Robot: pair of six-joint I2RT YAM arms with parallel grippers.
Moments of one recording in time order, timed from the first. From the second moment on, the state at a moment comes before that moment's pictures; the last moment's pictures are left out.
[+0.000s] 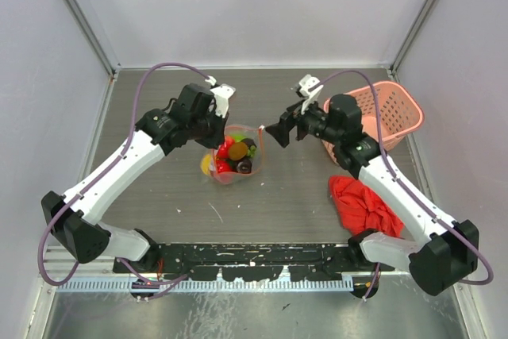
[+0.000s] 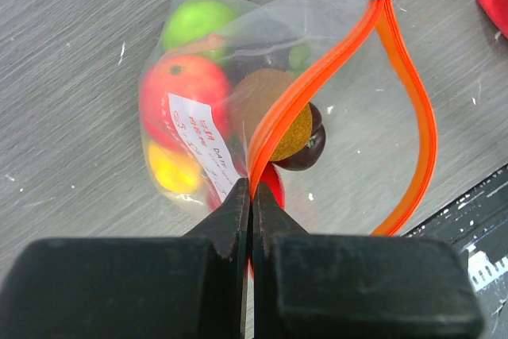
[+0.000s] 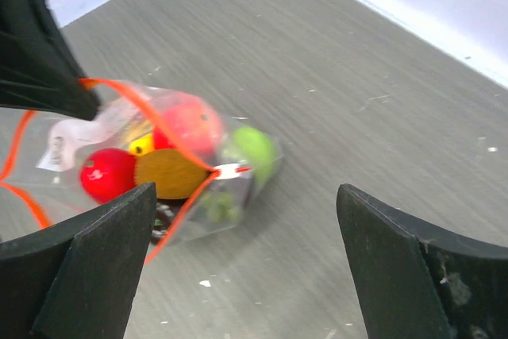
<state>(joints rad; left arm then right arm) -0.65 1.38 1.42 -0.83 0.02 -0.13 0.48 1.14 0.97 -0.04 -0.40 0.01</state>
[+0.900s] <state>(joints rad) -0.65 1.36 1.38 -0.79 0.16 0.02 0.37 1.34 0.89 -0.02 -0.91 -0.57</state>
